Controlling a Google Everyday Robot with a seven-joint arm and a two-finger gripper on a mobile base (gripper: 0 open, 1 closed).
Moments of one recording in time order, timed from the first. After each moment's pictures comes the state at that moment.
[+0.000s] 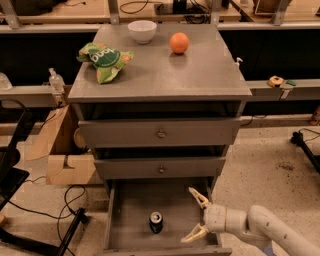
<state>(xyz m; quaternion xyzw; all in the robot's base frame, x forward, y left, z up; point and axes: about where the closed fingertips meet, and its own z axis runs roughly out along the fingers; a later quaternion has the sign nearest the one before) 0.479 -0.103 0.433 -0.52 0.59 0.32 0.53</state>
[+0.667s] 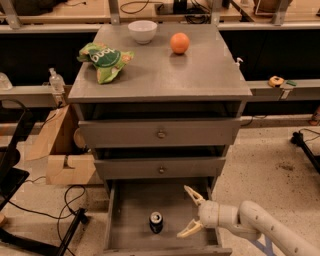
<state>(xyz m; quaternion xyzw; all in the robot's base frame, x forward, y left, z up) 0.506 -0.095 0.403 -0.52 0.59 0.33 0.53</state>
